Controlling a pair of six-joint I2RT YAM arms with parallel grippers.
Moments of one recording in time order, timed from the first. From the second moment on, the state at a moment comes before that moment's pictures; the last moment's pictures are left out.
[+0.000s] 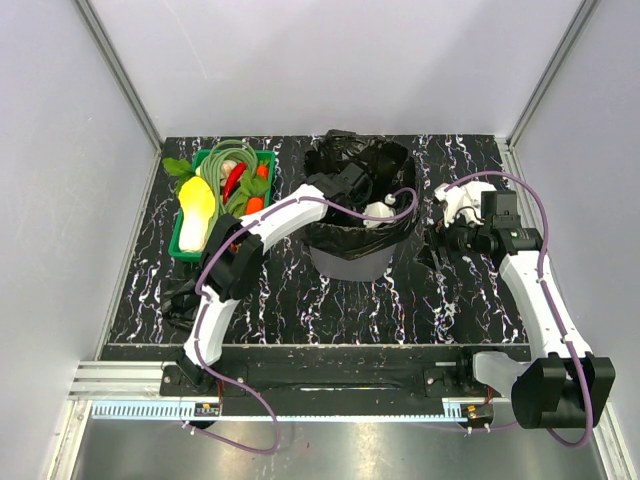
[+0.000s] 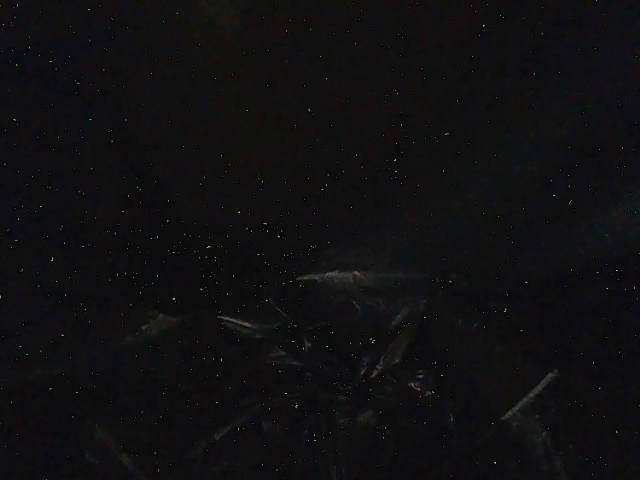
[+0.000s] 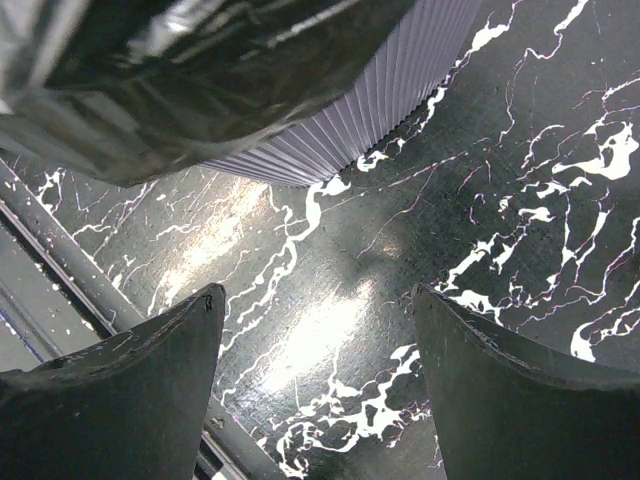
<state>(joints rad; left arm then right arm) -0.75 2.18 1.90 -0.89 0.25 0.71 0.01 1.11 0.96 -0.74 -0.66 -0.44</state>
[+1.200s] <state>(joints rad) -0.75 2.19 1.92 -0.97 0.22 0.73 0.01 1.12 0.99 -0.77 -0.59 -0.44</state>
